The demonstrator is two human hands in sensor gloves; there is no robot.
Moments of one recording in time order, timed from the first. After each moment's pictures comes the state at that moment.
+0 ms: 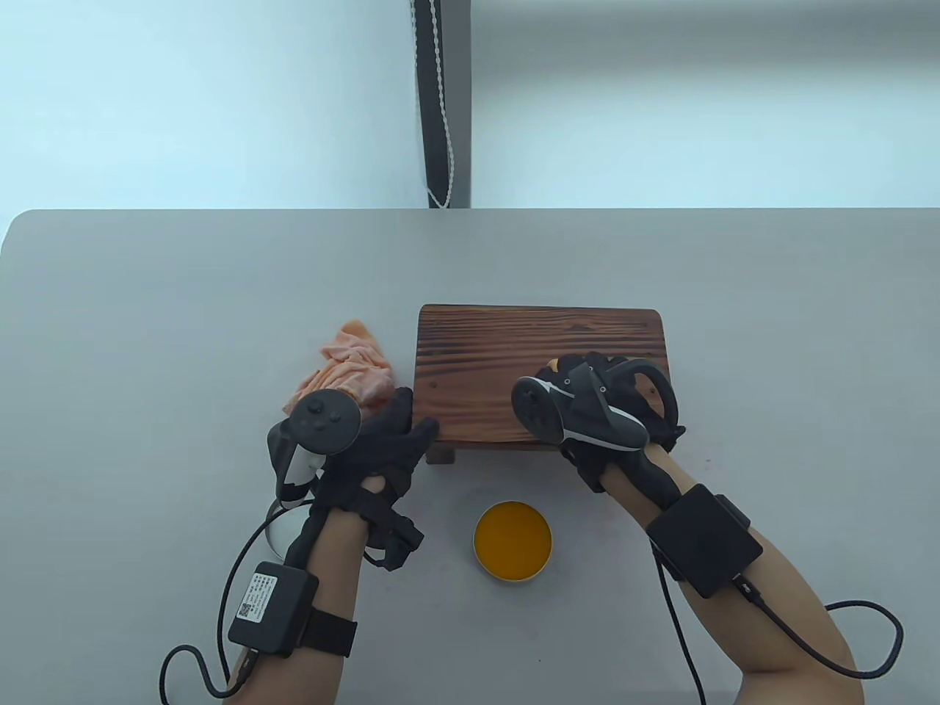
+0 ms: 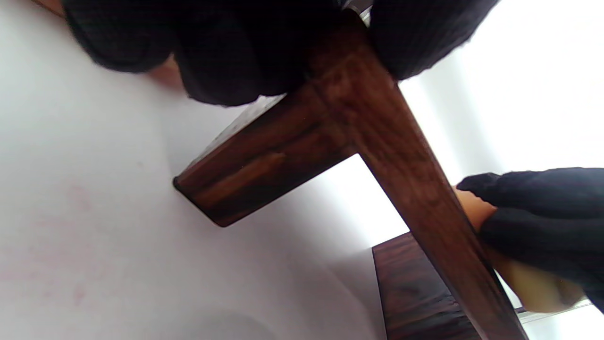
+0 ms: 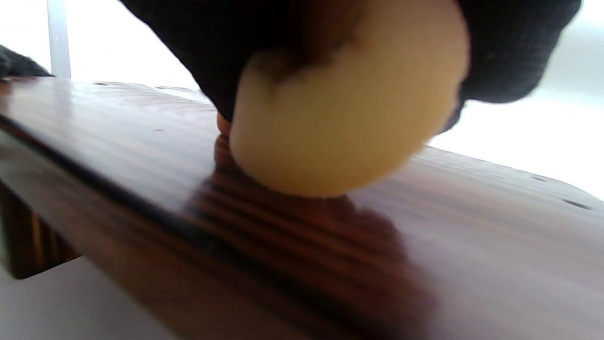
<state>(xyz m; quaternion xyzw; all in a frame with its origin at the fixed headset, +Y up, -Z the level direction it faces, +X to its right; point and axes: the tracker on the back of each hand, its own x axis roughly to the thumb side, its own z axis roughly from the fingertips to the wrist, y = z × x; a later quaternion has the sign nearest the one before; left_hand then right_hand) -0.172 -0.709 -0.248 -0.15 -0.04 0.45 0.88 0.084 -0.624 -0.277 -0.17 0.03 -0.98 0.08</state>
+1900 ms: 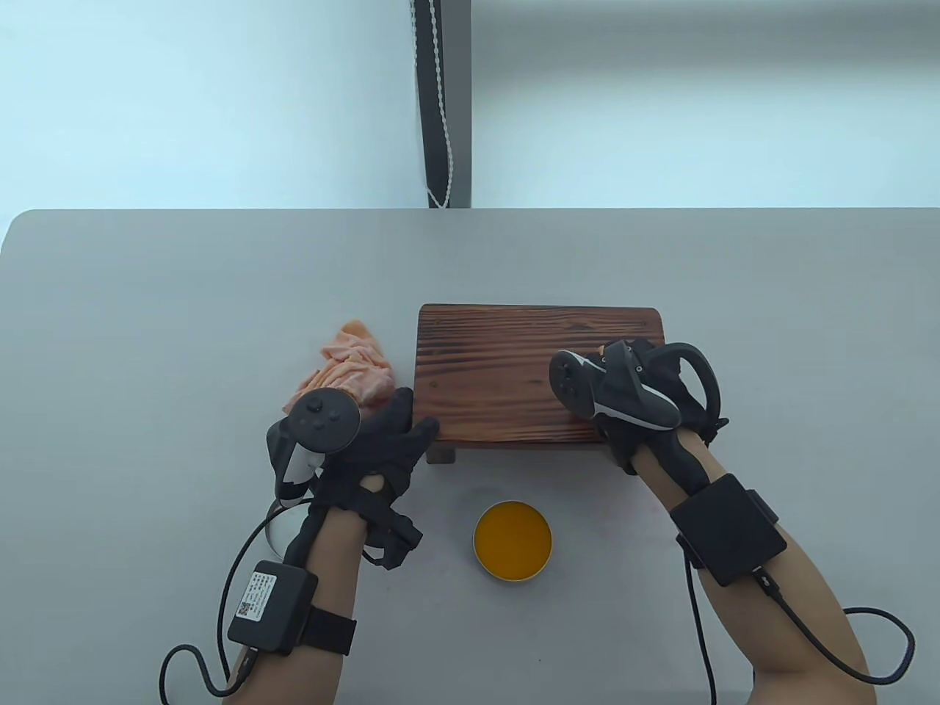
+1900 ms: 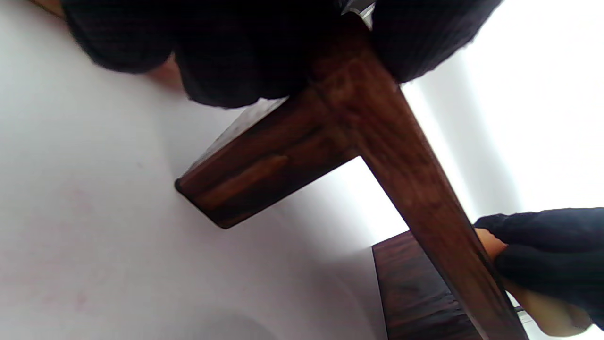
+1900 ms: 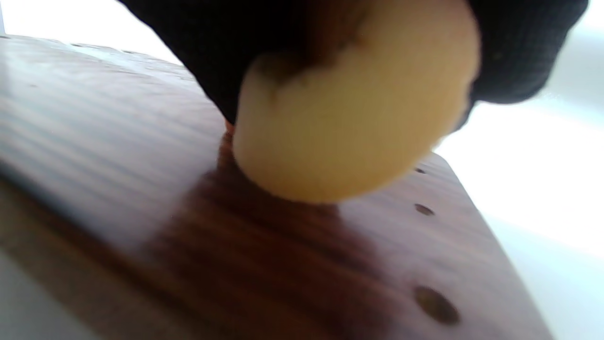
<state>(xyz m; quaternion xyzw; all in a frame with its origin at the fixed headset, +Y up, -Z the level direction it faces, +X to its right) -0.173 -0.709 -0.249 -0.15 -0.04 0.45 0.88 0.117 -0.620 -0.278 -0.14 -0.02 -0.98 0.14</state>
